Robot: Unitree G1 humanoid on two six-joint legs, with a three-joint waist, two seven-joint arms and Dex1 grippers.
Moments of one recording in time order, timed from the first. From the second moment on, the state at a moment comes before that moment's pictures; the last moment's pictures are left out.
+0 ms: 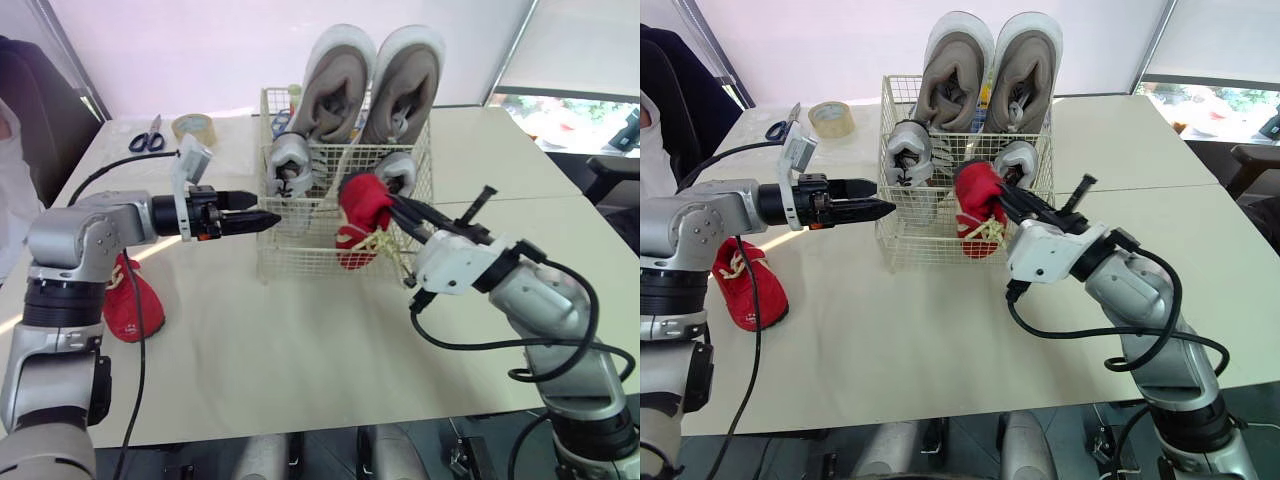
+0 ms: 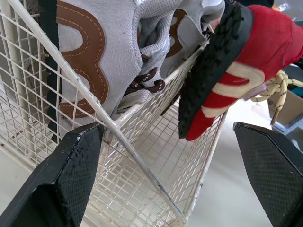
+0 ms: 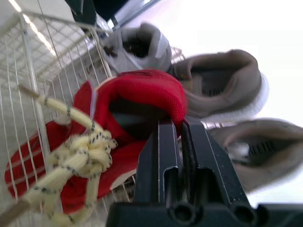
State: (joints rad) left arm -0.79 0.74 0.04 0.11 -0.68 0.95 -1.05; right arm -0.26 -0.61 0.00 -0.66 -0.29 0.15 0.57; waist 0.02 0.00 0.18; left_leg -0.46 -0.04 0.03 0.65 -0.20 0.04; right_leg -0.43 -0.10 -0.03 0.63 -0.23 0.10
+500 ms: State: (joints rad) left arm -0.80 0.71 0.04 0.12 -0.66 0.94 -1.05; right arm -0.21 -0.61 -0.03 -0.76 -0.34 0.32 0.58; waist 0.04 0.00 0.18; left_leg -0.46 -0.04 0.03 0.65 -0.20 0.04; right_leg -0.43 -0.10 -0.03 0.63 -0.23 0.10
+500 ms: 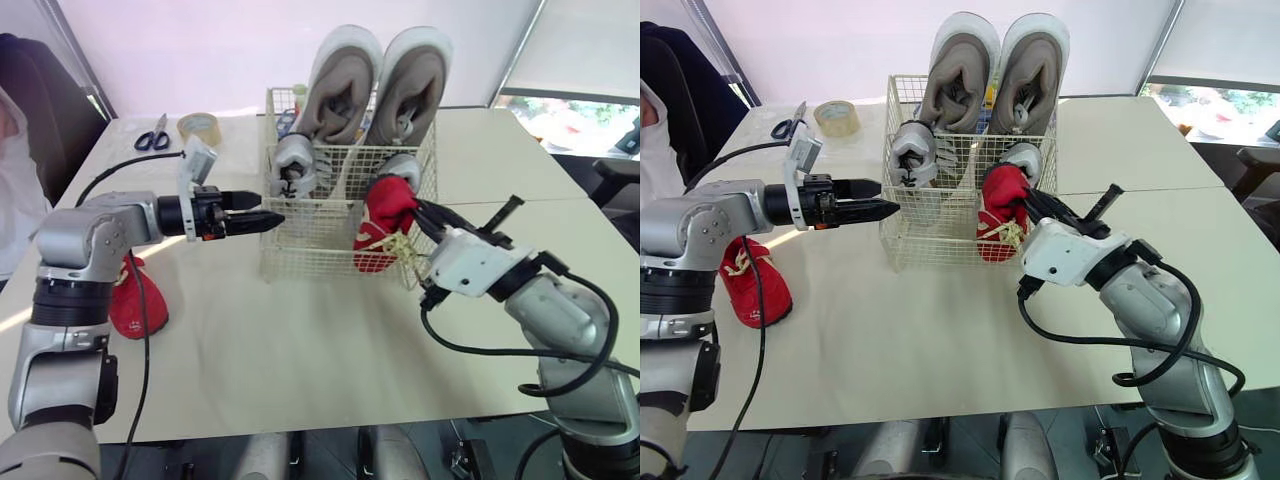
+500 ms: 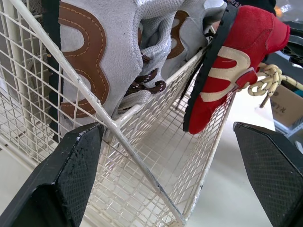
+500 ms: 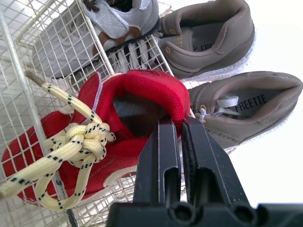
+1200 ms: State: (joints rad) left arm -0.80 0.69 0.05 0.12 -0.64 0.93 -1.05; right arm -0.16 -0.72 -0.18 -0.81 -0.15 0.42 0.74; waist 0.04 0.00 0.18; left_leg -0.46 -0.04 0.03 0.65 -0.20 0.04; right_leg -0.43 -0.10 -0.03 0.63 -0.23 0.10
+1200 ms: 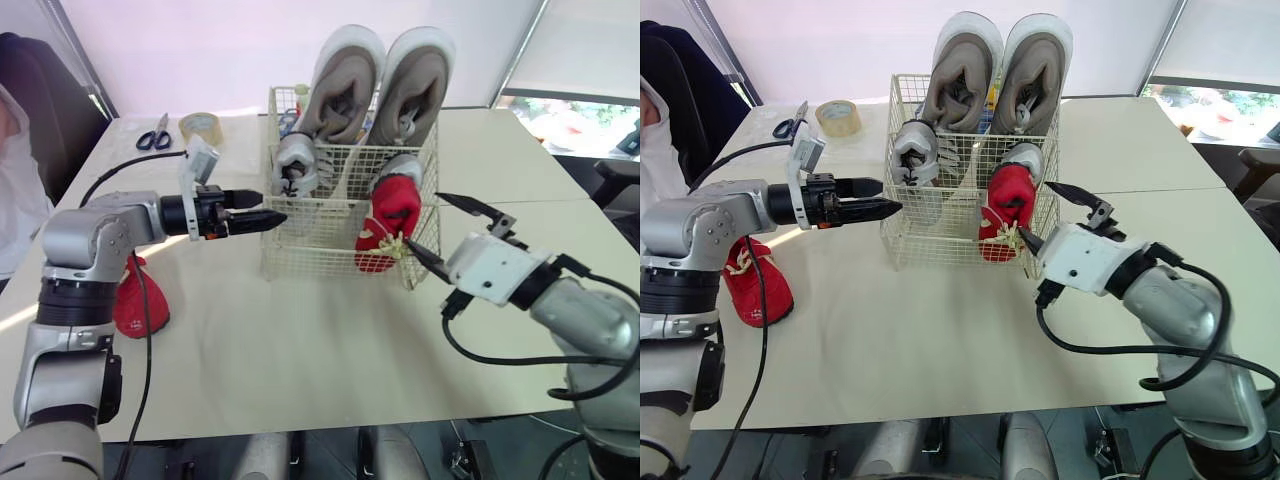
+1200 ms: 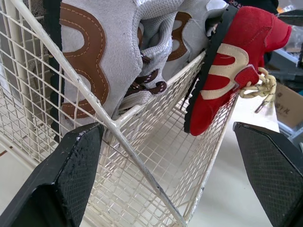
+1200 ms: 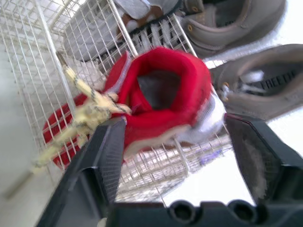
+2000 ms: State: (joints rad) left arm -0.42 0.83 0.43 -0.21 -0.90 1.15 -0.91; right arm -0.71 -0.90 -0.24 -0.48 0.87 0.88 1.09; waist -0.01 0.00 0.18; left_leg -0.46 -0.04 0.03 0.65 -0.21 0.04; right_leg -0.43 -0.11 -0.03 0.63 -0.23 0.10
